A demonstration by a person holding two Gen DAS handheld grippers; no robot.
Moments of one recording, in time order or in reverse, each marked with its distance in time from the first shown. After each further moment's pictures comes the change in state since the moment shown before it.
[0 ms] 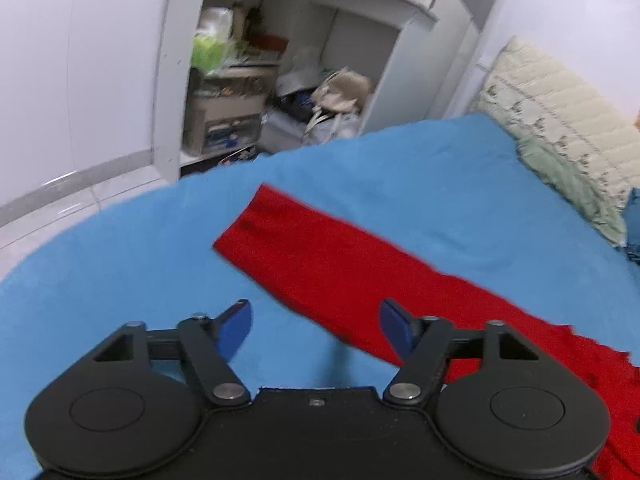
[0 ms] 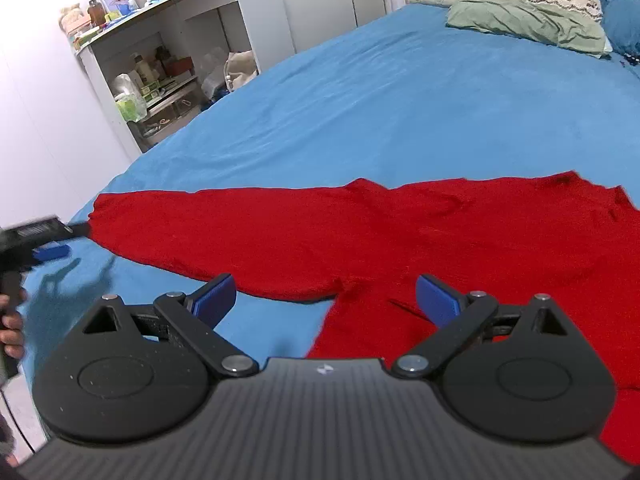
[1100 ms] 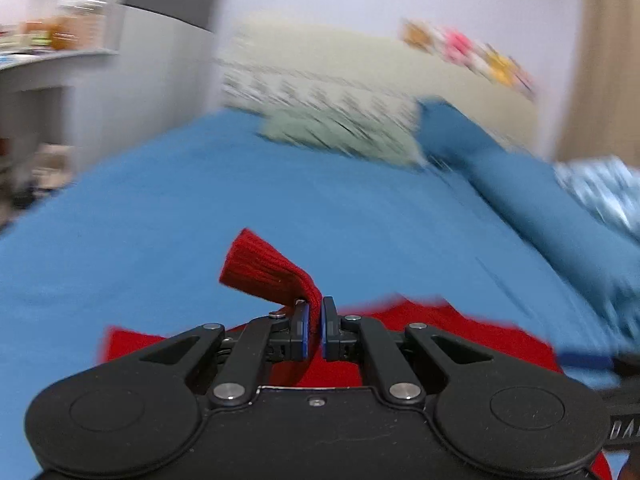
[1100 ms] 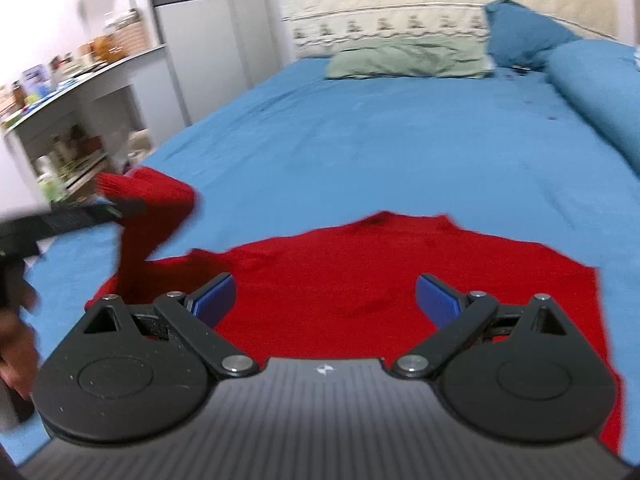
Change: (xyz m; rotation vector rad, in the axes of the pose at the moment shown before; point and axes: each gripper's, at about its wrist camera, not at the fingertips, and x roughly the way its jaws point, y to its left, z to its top) left arm -0.049 -0.353 -0.089 0.504 -0.033 -0.499; right arm -0.105 -0.140 -0.009 0.153 -0.170 -0.237
